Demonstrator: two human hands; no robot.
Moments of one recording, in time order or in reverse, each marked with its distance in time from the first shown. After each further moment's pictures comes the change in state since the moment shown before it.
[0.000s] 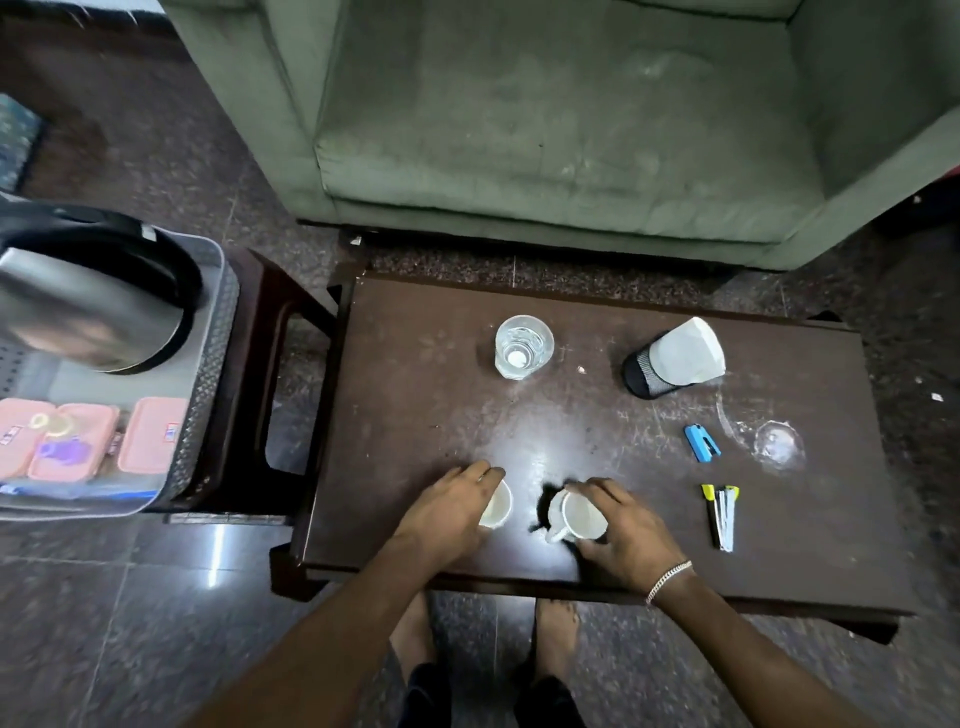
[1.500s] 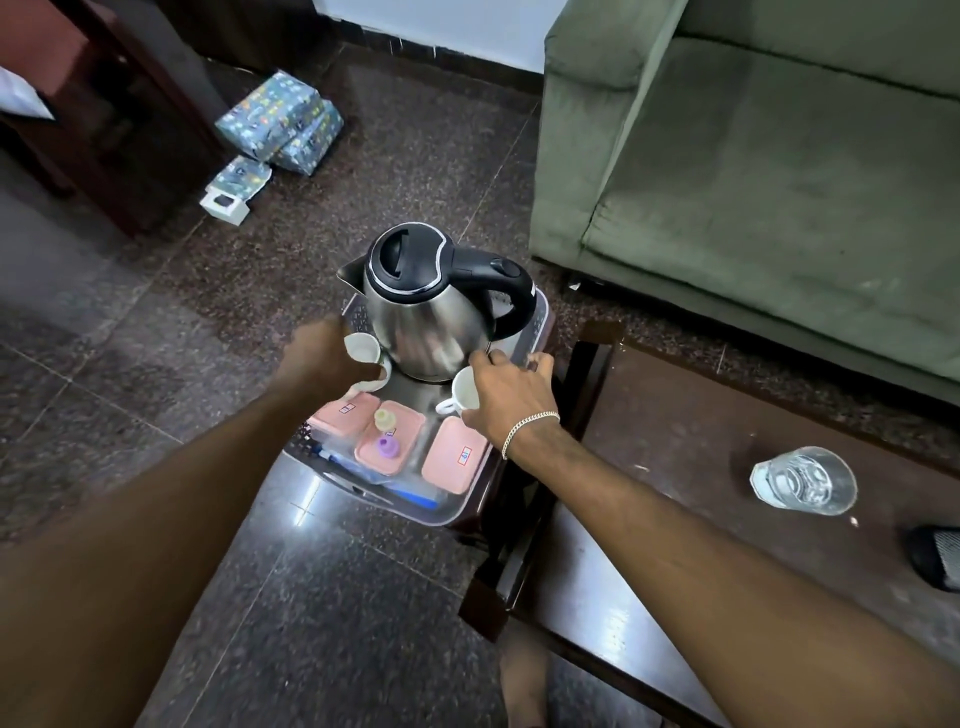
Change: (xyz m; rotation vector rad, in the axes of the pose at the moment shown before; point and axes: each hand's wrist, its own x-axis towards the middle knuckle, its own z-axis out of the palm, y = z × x) left_hand -0.194 -0.388 -0.222 -0.310 0.483 -0.997; right_hand 0.246 -0.469 0.058 -0.387 0.077 -0.426
